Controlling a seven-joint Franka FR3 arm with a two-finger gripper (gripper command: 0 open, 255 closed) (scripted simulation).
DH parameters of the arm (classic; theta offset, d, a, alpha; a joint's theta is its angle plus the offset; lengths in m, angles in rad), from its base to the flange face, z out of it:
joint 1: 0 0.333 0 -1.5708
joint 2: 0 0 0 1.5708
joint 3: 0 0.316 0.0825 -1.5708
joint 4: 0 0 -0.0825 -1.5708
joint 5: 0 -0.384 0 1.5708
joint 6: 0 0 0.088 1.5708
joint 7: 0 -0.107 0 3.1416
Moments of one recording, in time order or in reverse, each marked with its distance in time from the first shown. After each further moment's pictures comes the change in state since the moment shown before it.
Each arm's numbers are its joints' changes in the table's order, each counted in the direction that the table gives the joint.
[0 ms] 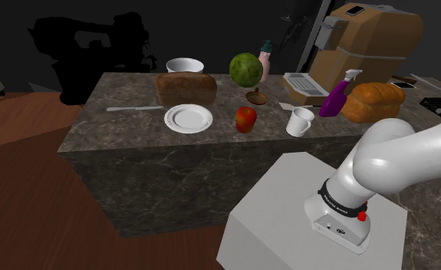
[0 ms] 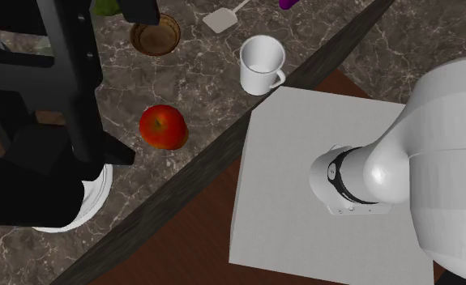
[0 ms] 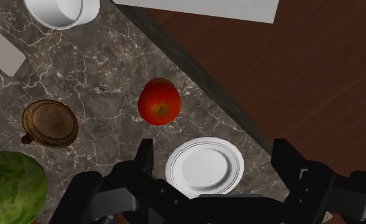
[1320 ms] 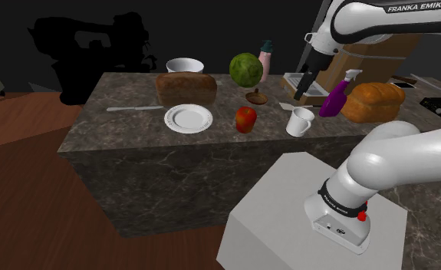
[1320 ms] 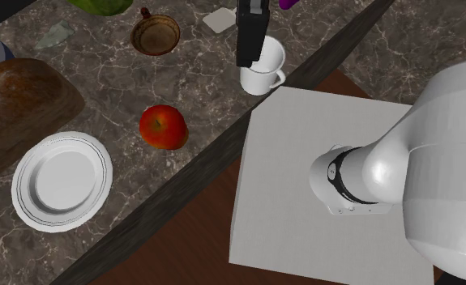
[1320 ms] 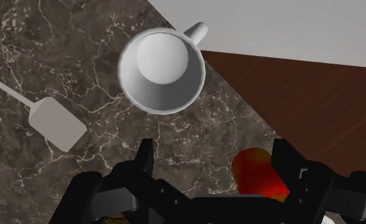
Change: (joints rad) arm -0.157 -0.074 -0.340 0.404 0.221 -0.288 0.346
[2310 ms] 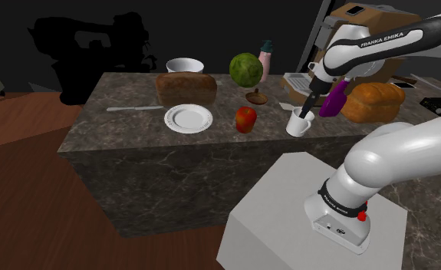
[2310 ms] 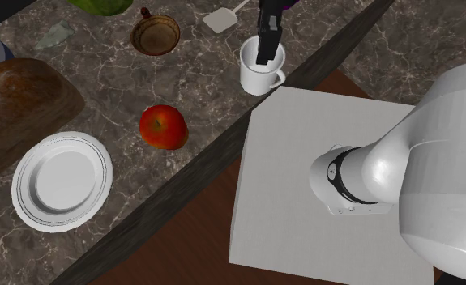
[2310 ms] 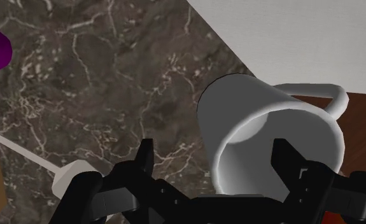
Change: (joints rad) arm -0.073 0.198 -0.241 0.114 0.131 -0.301 0.192
